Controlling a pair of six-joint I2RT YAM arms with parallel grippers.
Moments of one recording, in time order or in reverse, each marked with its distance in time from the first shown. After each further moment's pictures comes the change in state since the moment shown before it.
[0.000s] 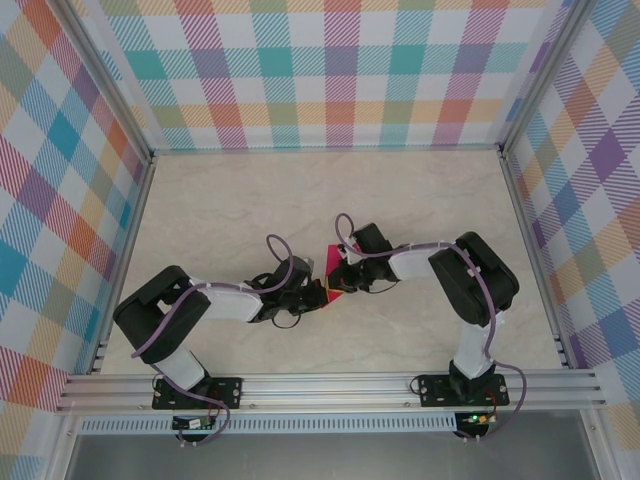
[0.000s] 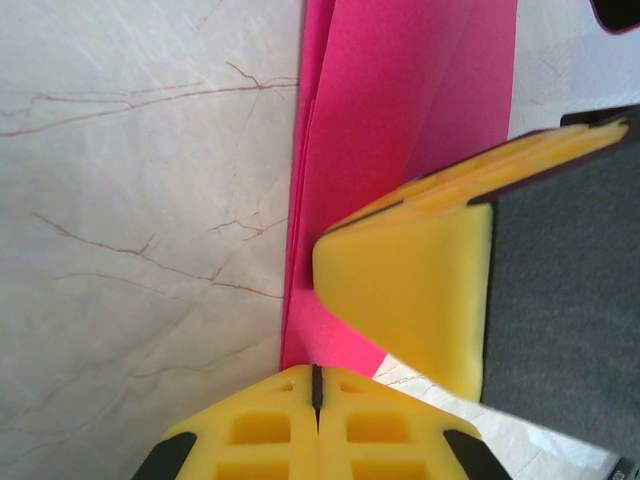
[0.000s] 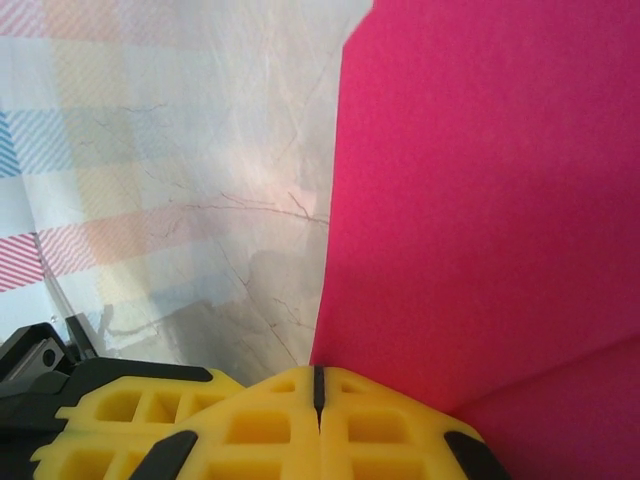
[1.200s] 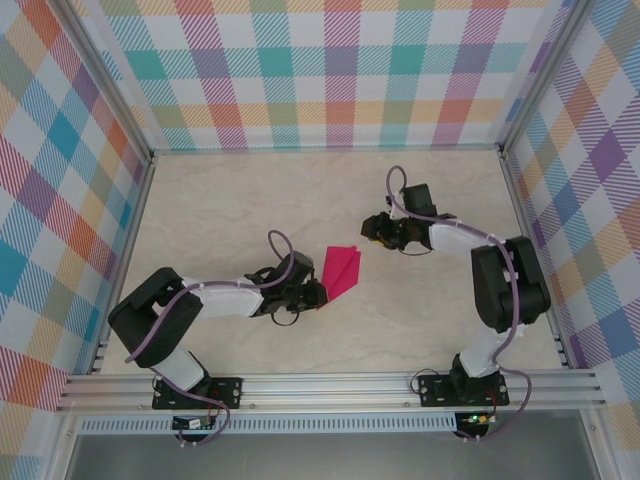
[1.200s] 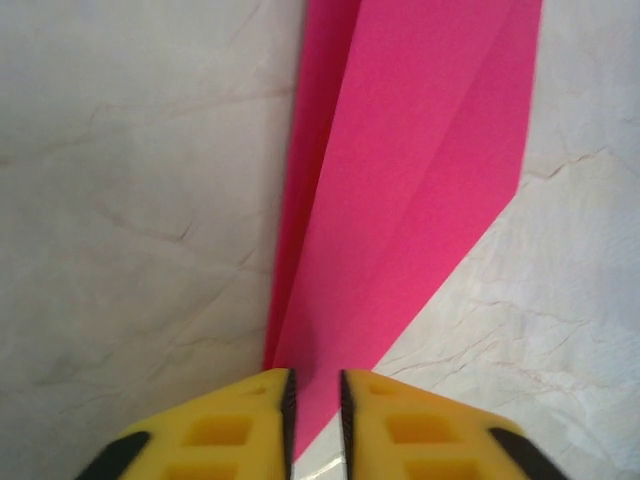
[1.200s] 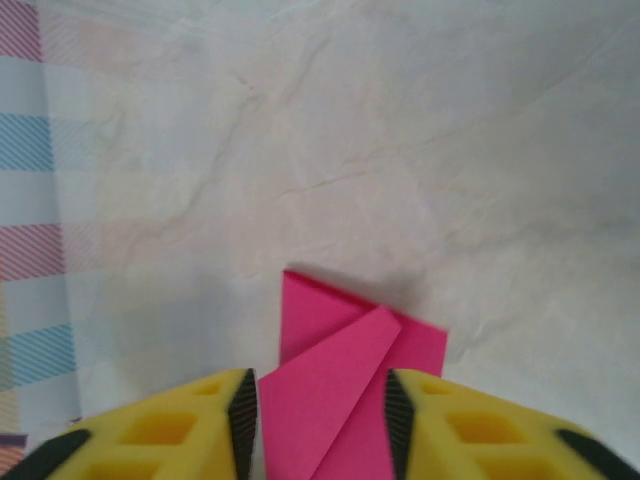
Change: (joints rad) left arm 0.000 -0.035 0.104 -0.227 -0.040 0.055; right arm -0.299 -0.167 0.110 -0.162 0.084 -0.013
